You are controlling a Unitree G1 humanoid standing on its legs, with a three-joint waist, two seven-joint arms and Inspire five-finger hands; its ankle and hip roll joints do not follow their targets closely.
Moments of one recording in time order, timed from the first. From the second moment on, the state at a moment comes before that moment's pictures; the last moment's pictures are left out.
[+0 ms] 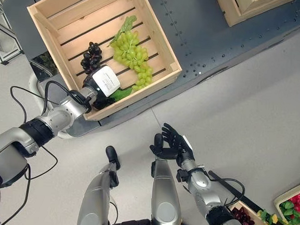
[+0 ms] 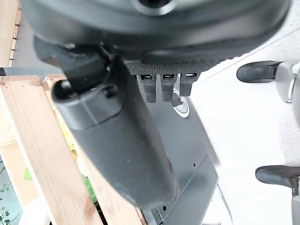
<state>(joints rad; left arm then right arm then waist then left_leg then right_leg) -1.03 0.72 -1.00 0.63 1.30 0.14 0.13 -0.16 -0.49 0.49 0.48 0.65 -0.34 0.04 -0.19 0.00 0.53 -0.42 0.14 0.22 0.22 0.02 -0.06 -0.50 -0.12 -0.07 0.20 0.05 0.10</state>
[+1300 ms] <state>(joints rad) -0.30 0.79 -0.20 0.22 0.72 -0.19 0.90 -0.02 -0.49 0.19 -0.01 0.51 -0.36 -0.03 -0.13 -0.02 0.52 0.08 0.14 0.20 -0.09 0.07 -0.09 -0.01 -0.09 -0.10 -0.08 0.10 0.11</state>
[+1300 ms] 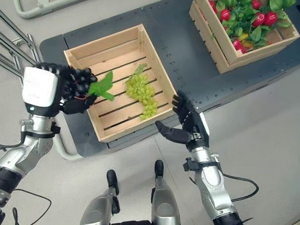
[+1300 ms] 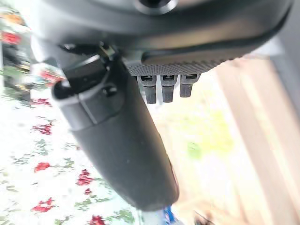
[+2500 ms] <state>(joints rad) -0.15 0.49 -0.13 -0.08 -0.17 -0.25 0.24 -0.12 -0.45 0.26 -0.20 0.69 -0.19 0.15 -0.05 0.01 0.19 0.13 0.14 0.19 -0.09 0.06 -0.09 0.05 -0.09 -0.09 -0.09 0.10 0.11</state>
